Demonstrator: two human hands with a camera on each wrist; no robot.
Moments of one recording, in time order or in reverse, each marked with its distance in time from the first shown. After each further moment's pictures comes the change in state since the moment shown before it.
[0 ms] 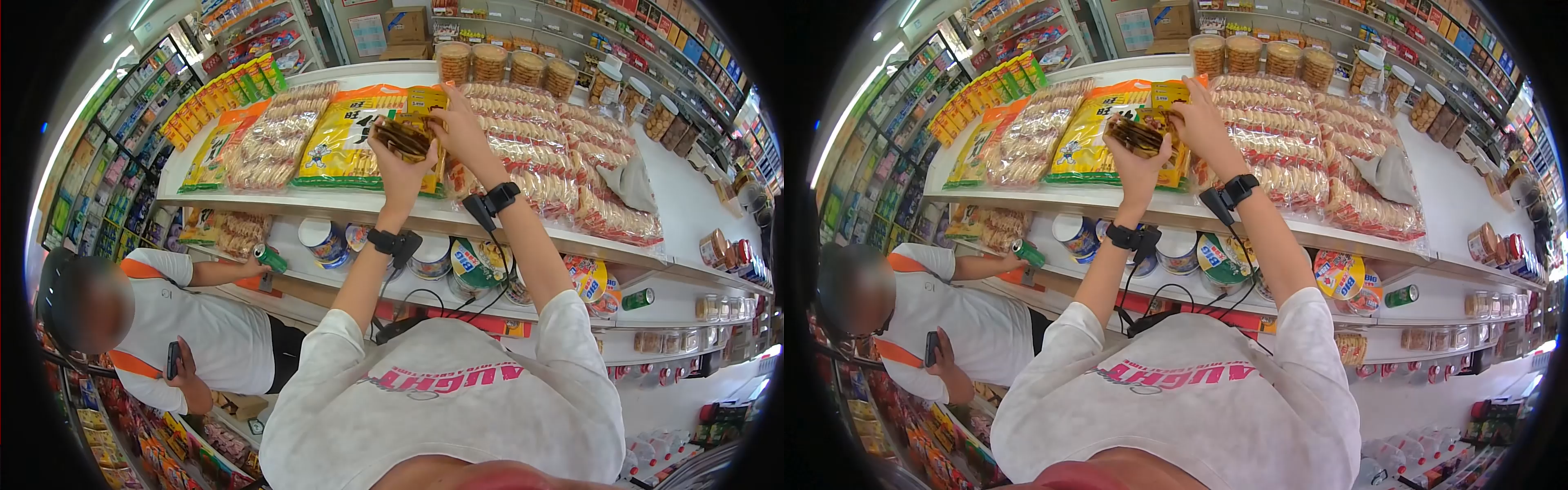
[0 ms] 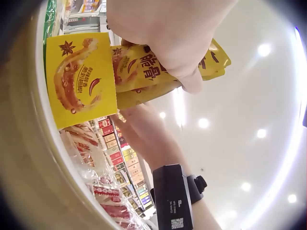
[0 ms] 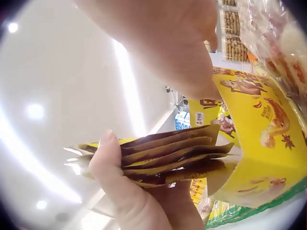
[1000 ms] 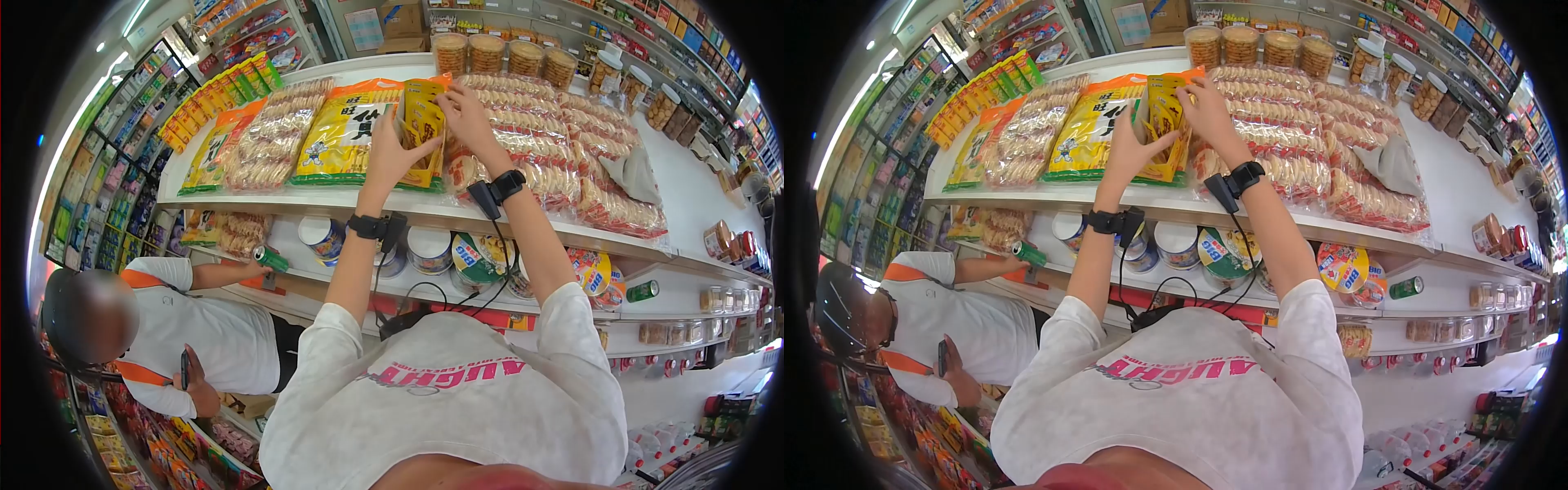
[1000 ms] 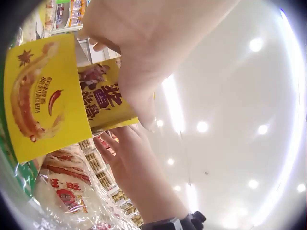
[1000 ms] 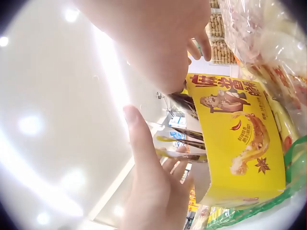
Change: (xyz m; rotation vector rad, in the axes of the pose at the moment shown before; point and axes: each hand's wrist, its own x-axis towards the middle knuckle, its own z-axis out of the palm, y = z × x) left_hand 0.040 -0.005 -0.025 0.499 -0.482 -0.123; right_hand 0.002 0.018 0.004 0.357 0.082 0.294
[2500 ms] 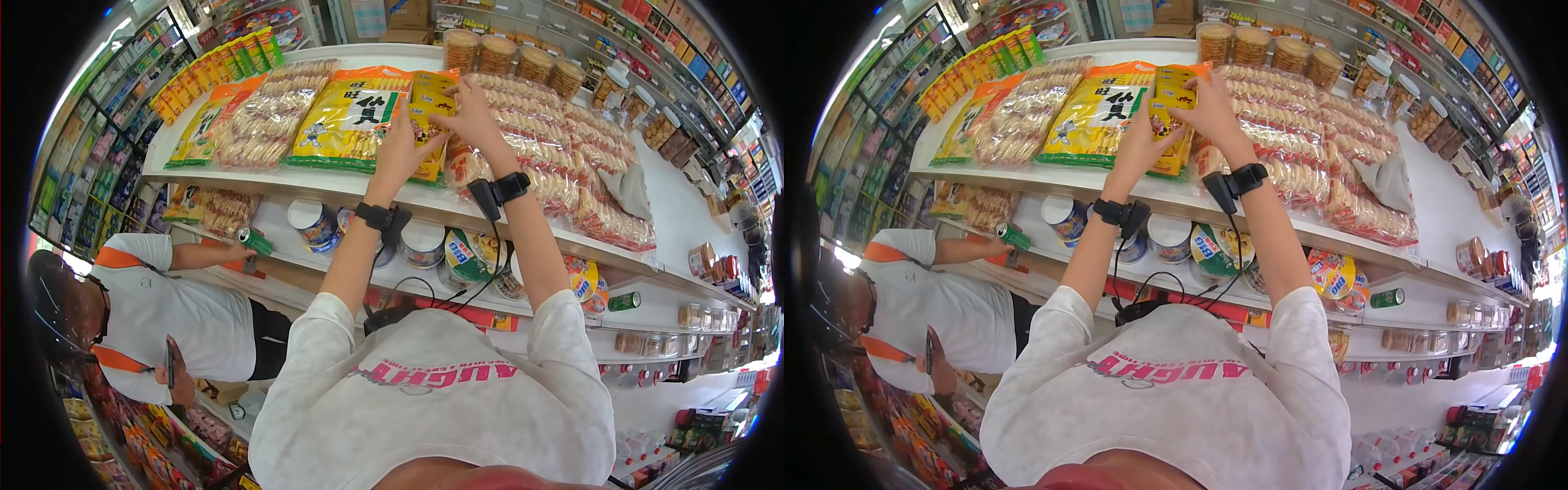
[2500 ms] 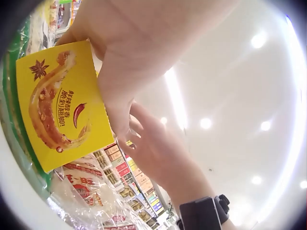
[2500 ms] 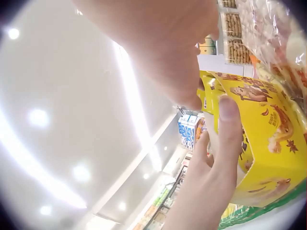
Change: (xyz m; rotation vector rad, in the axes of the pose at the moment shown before) left_hand -0.009 -0.021 0.023 0.035 -0.008 -0.063; right_hand 0.003 -0.024 -0.011 -0.270 -0.269 -0.030
